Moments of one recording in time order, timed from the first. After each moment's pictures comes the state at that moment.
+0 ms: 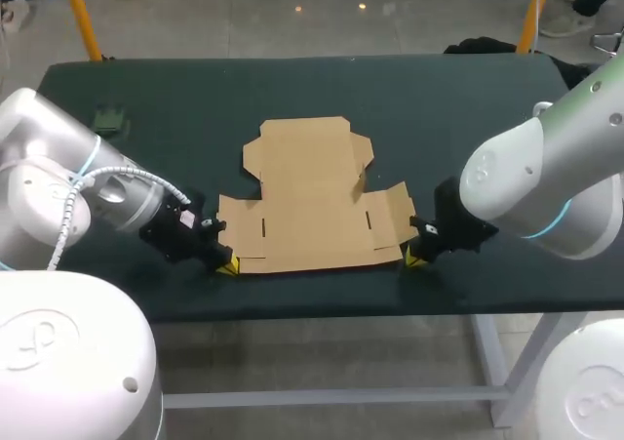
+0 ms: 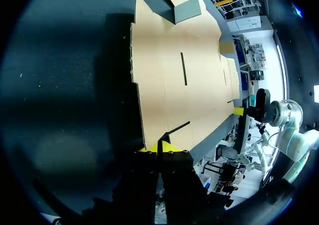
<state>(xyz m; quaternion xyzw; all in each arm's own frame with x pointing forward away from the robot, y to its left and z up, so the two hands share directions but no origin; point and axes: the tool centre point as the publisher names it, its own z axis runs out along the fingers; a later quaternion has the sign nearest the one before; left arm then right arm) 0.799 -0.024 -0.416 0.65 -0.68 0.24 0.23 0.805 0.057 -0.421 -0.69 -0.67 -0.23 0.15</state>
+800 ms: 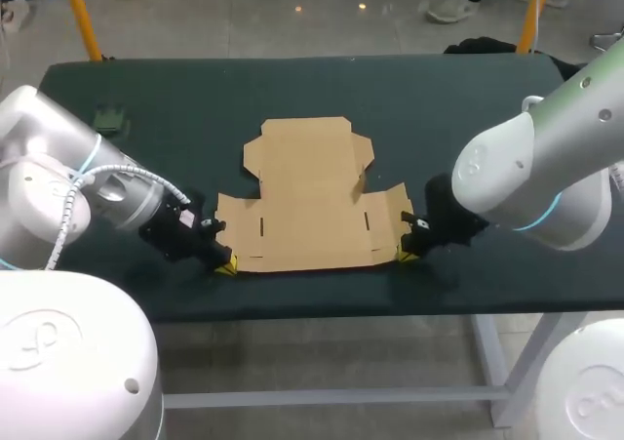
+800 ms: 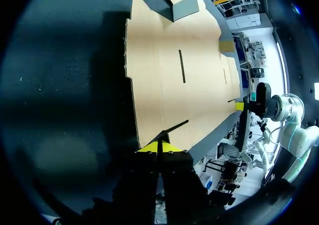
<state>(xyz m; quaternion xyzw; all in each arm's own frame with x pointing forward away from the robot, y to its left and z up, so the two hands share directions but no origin) 0.799 -0.023 -0.416 0.64 -0.69 0.23 0.23 0.815 0.070 -0.421 -0.69 -0.67 -0.23 0.15</state>
